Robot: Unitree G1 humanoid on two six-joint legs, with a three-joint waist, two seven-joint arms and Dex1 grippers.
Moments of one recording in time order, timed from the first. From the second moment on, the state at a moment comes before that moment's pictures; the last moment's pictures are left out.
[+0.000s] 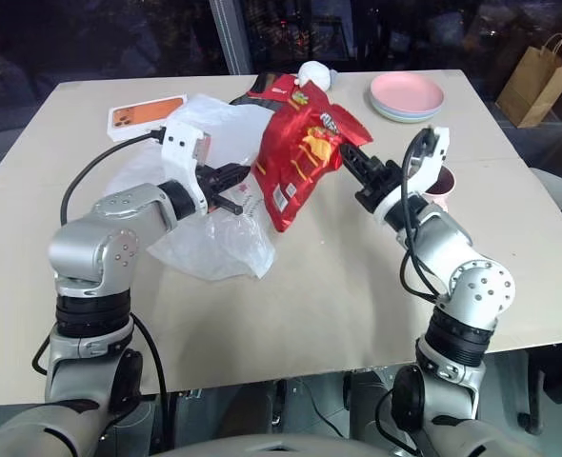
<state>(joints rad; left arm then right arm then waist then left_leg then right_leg) -0.63 0.45 0.14 -0.26 -0.44 1.01 -0.43 -0.57 0.04 -0.39 -0.36 1.26 1.00 -0.17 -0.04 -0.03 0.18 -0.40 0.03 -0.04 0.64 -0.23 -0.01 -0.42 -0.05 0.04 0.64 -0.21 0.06</state>
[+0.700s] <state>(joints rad) -0.76 0.32 0.33 -0.22 -0.66 1.06 -0.30 -0.59 0.07 -0.19 -0.16 1.21 0.89 -0.13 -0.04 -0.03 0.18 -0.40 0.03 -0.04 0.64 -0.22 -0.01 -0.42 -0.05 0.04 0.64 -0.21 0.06</state>
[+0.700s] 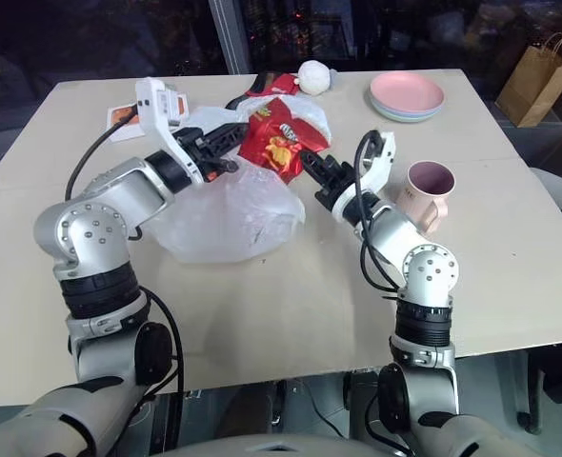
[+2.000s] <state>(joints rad) -0.55 0.36 0.29 -0.20 -0.73 0.90 -0.34 -0.63 -0.27 0.13 -0.20 0.51 0.71 0.36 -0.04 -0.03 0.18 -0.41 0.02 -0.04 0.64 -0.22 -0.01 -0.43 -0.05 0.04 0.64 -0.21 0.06</state>
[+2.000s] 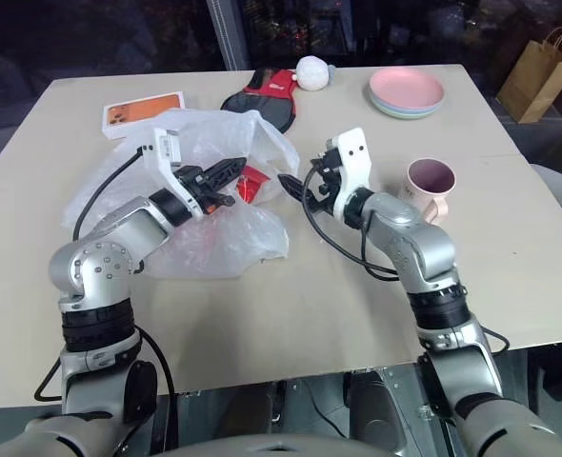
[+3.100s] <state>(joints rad) -0.64 0.38 0.23 -0.08 -0.71 0.85 -0.41 -0.29 -0.52 -0.19 -0.41 0.28 0.98 0.20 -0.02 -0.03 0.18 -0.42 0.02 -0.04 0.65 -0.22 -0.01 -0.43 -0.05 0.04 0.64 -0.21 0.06</state>
